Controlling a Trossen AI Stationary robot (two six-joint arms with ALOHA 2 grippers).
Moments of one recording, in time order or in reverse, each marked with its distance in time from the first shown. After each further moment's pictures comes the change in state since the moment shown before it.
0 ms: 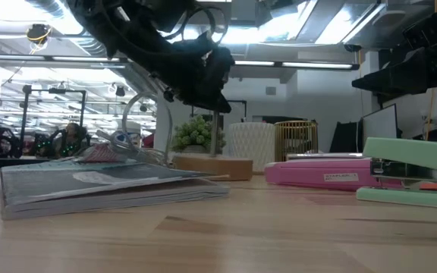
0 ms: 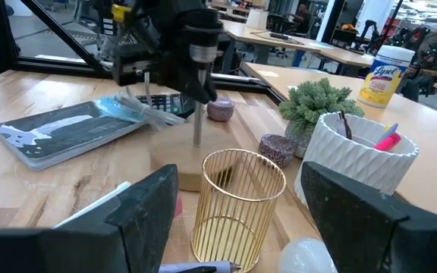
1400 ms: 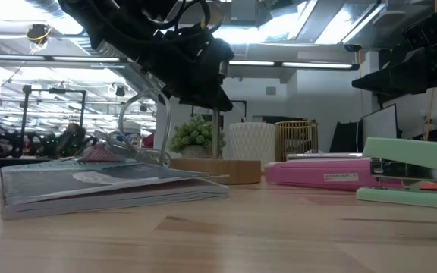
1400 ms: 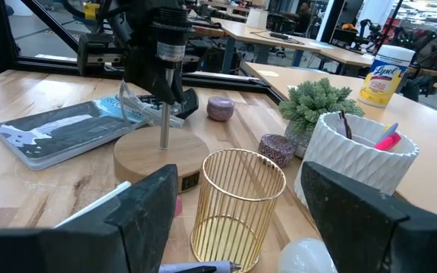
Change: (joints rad) left arm -0.105 -0.002 0.002 -0.051 0.000 -0.173; right arm 0.000 0.000 0.000 0.000 0.000 0.000
